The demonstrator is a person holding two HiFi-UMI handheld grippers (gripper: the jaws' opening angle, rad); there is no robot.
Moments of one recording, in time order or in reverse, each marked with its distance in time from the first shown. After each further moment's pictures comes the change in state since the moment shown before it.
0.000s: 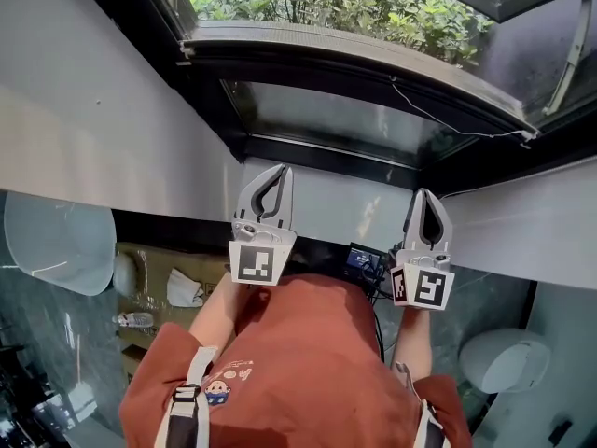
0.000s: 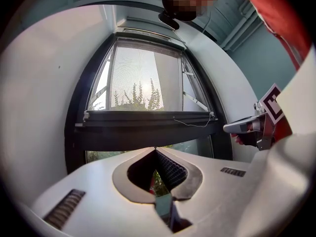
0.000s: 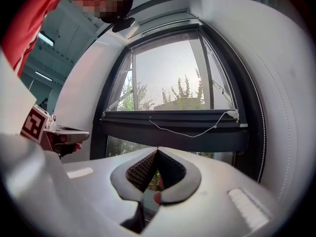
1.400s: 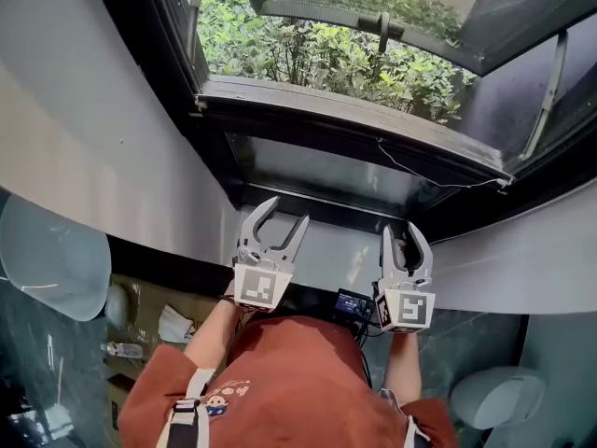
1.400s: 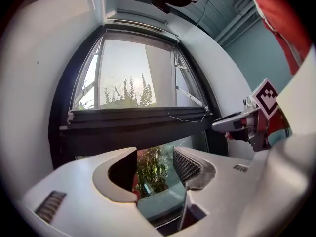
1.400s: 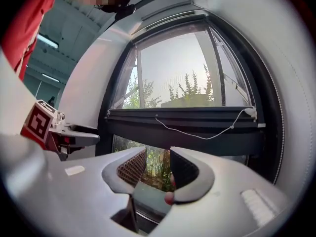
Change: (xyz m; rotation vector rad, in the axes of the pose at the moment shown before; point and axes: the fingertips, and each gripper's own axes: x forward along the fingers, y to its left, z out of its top) left arm 0.028 -0.007 0.008 0.065 0.030 -0.085; right arm 0.033 0.012 0.005 -0.001 0.036 0.087
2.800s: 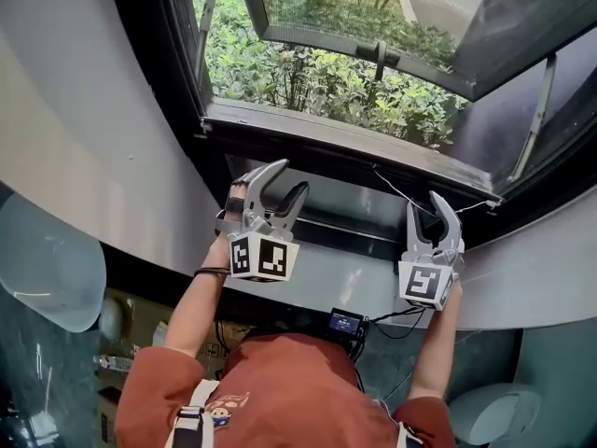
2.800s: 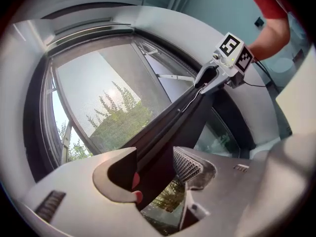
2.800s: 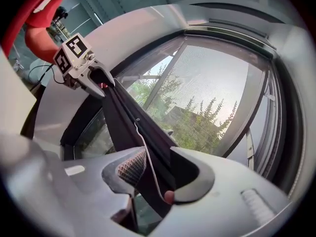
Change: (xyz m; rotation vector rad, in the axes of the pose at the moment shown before) left arm 0.069 0.044 0.059 0.569 0.070 0.008; right arm 0.064 -0.053 0.069 -0.677 0.060 -0.020
